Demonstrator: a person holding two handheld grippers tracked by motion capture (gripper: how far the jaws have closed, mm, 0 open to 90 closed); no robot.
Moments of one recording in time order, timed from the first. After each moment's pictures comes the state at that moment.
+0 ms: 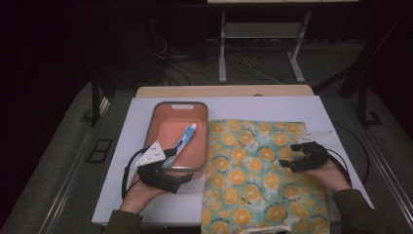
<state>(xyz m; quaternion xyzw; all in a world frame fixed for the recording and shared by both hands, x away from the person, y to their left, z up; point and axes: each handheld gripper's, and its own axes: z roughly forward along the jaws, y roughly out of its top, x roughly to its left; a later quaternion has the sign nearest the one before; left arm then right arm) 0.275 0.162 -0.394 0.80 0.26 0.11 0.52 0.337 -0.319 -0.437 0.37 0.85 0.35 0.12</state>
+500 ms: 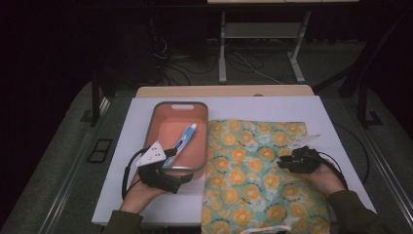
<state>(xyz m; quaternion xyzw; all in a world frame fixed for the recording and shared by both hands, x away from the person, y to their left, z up) 0.275 0.161 -0.393 0.81 0.26 0.12 0.52 0.332 -0.301 -0.444 0.33 0.89 0.31 0.11</state>
